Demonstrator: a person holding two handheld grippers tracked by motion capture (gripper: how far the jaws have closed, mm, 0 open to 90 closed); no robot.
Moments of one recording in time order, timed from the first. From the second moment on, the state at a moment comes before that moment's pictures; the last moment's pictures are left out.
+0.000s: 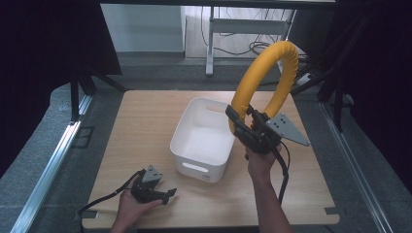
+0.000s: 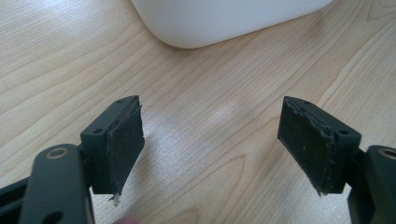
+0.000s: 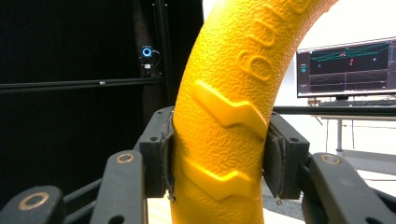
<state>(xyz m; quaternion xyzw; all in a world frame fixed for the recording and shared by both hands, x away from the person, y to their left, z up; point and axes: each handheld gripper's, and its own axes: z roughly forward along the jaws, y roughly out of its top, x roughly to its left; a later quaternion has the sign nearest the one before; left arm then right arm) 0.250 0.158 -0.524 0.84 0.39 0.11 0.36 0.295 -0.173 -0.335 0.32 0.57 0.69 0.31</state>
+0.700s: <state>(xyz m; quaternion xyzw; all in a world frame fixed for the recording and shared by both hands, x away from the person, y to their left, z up) 0.250 0.158 -0.524 0.84 0.39 0.11 0.36 0.294 -0.147 -0.326 0.29 0.58 0.70 0.30</state>
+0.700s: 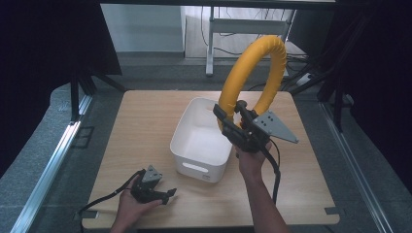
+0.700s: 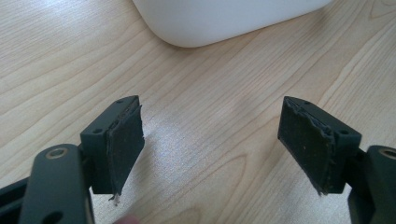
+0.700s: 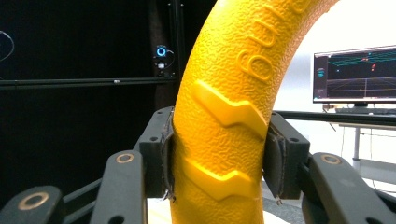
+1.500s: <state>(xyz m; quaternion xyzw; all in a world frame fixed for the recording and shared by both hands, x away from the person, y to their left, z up) 0.250 0.159 -0.523 0.84 0.39 0.11 0.36 0.302 -0.122 -0.329 0.28 0.60 0.70 0.27</state>
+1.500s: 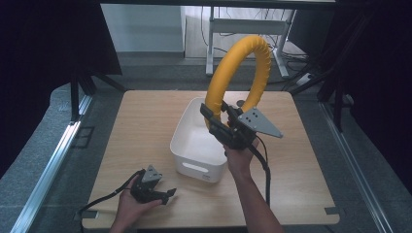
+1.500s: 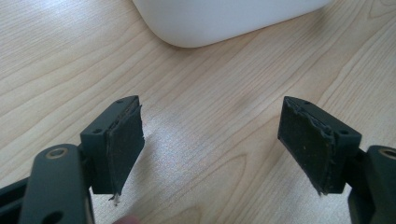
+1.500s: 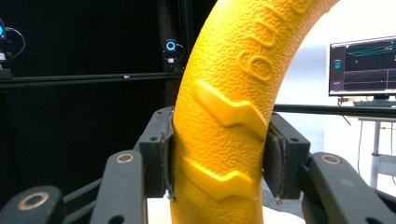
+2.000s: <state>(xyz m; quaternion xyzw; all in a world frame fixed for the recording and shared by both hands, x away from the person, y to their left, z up) 0.250 0.159 -0.523 0.84 0.39 0.11 0.36 0.307 -0.112 -0.332 0.28 0.61 0.70 0.26</state>
